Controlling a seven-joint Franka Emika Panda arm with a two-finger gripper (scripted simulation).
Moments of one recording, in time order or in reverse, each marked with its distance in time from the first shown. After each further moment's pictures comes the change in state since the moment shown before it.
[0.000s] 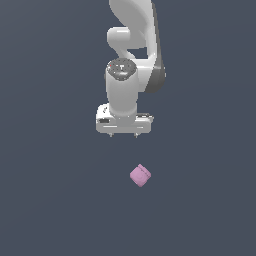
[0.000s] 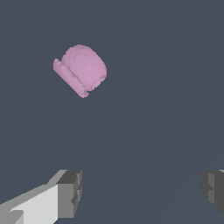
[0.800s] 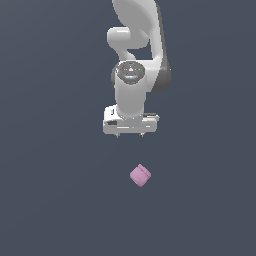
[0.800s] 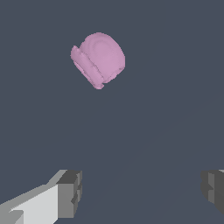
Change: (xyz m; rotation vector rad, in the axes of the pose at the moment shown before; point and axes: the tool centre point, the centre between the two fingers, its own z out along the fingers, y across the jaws) arm -0.007 -0.024 0.007 0.010 -0.029 -0.061
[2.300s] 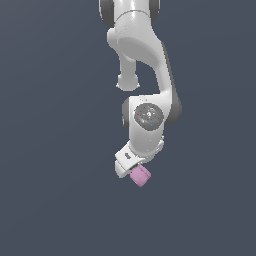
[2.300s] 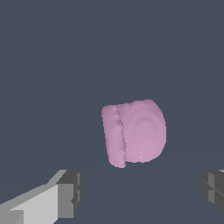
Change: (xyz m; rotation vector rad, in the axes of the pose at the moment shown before) arm 0.108 -0.034 0.052 -0.023 0.041 -0.578
